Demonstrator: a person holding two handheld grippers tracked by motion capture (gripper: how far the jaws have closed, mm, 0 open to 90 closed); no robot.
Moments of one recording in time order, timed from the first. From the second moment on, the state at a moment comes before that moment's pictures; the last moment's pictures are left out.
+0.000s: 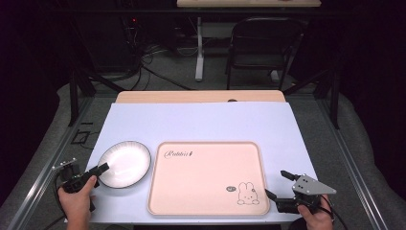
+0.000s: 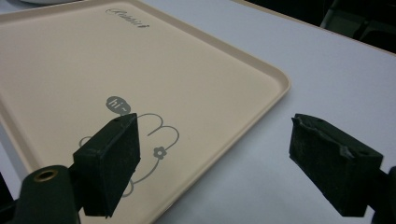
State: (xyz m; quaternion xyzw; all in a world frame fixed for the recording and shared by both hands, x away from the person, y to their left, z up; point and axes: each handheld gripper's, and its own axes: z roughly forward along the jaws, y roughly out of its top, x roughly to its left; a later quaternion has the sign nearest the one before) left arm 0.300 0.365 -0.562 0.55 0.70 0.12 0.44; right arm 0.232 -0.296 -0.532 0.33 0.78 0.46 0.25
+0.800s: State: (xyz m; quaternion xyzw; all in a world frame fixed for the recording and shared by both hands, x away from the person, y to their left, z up) left arm 0.303 0.367 -0.571 0.54 0.71 0.09 0.44; right arm 0.231 -0.296 -0.532 0.33 0.78 0.46 0.25
